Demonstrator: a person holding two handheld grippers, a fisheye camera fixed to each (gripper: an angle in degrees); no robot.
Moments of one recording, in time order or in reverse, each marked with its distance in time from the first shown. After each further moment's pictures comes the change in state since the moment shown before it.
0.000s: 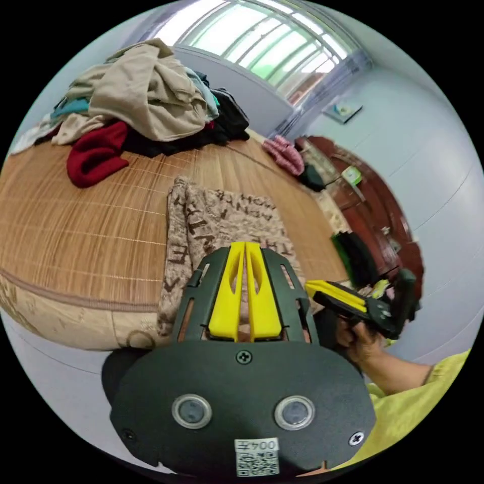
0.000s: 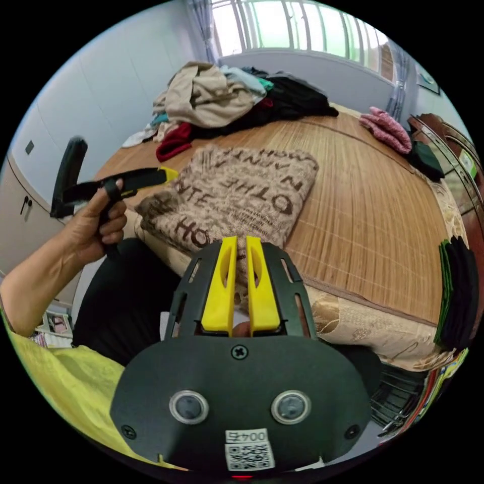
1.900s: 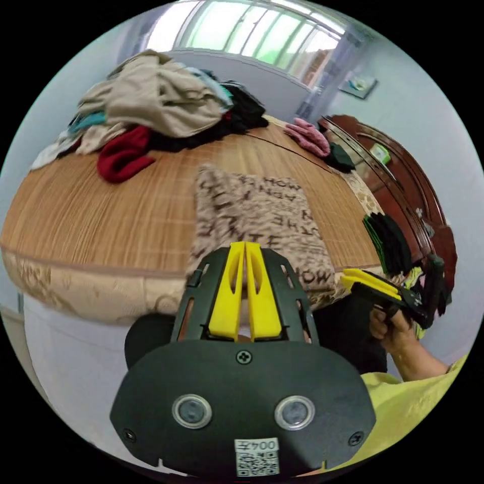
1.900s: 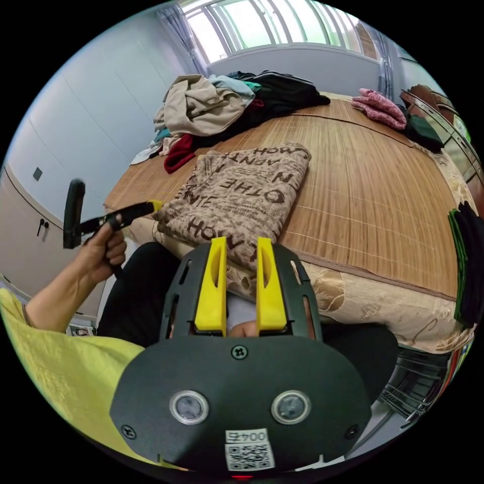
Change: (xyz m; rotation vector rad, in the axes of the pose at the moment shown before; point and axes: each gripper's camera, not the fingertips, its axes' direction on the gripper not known) left arm -0.009 0.078 -0.122 0.523 -0.288 -0.405; right arm 0.069 0.021 0.012 -0.016 -0.455 0.627
